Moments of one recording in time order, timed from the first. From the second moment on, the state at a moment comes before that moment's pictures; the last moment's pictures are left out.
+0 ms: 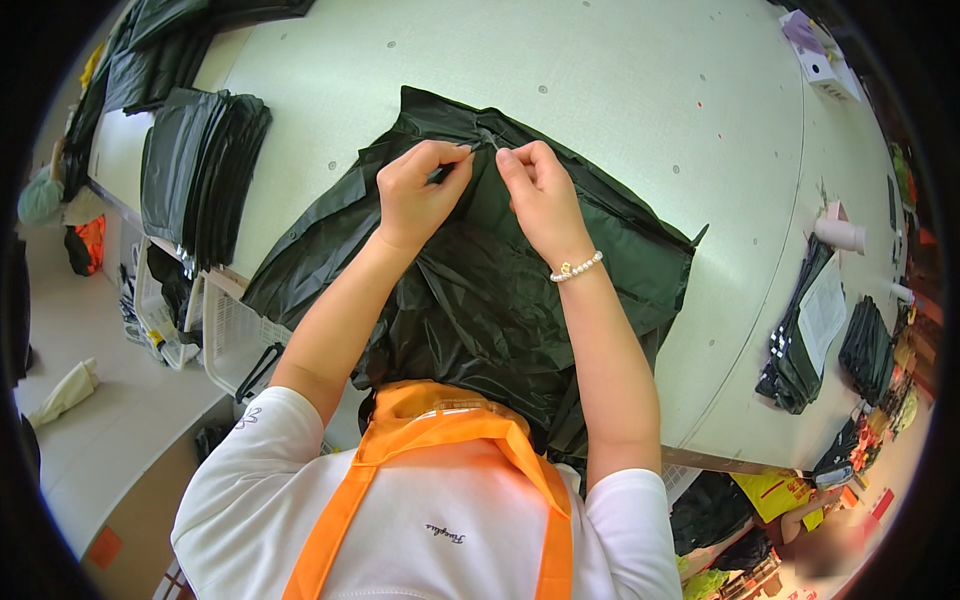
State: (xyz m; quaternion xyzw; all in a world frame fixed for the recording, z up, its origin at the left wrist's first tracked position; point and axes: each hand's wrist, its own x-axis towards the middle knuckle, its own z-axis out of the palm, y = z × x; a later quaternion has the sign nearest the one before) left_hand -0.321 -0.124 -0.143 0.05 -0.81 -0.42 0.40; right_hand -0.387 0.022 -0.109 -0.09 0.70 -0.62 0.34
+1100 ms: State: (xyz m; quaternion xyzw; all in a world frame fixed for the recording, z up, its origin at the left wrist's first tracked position) left_hand -0.252 -0.157 -0.191 0.36 -0.56 -0.74 0.03; right_hand -0.290 0.245 -0.203 0.11 0.77 -0.63 -0.01
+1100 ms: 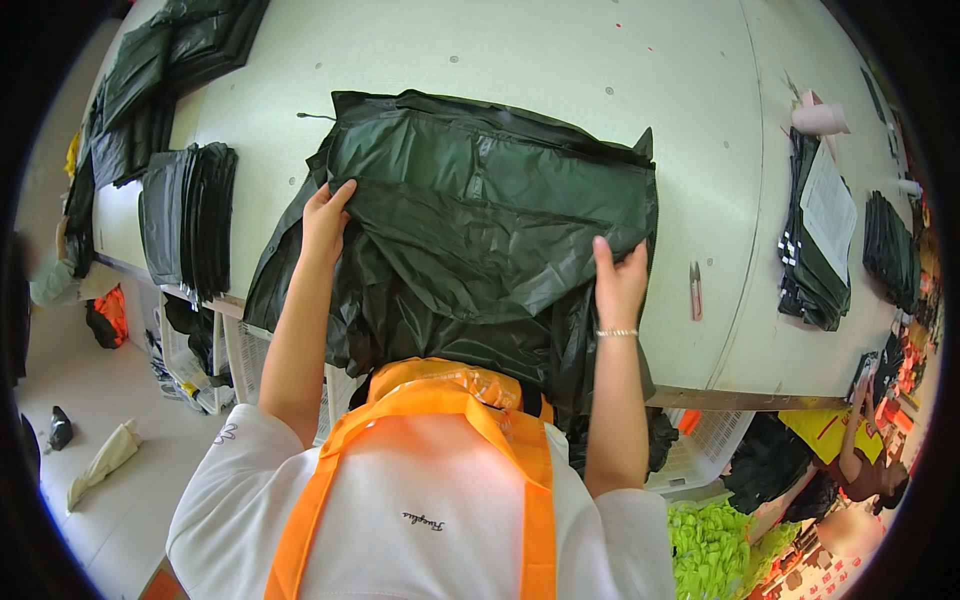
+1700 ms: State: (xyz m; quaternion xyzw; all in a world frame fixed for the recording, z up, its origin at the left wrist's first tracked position) left_hand -0.265 -0.063 -0.201 -0.18 -0.96 -0.21 -0.05; right_hand -0.276 0.150 -0.181 -0.29 0.84 -0.40 0.22
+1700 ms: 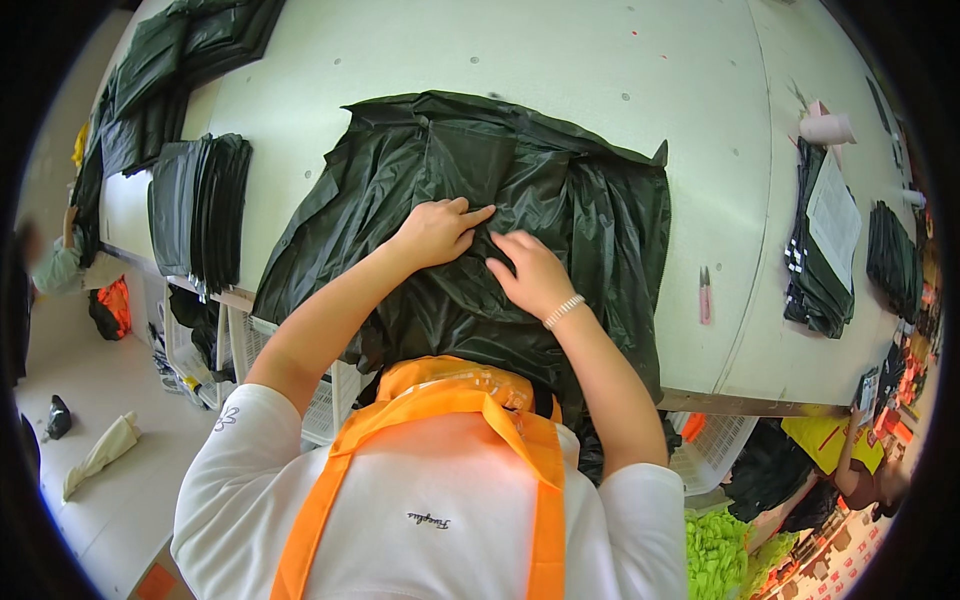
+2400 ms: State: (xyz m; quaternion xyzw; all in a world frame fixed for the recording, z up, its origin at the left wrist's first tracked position) left_hand -0.237 -0.056 -0.197 -0.27 -0.94 -0.18 -0.05; right_hand -0.310 0.114 -0.166 -0.22 0.95 -0.18 0.12
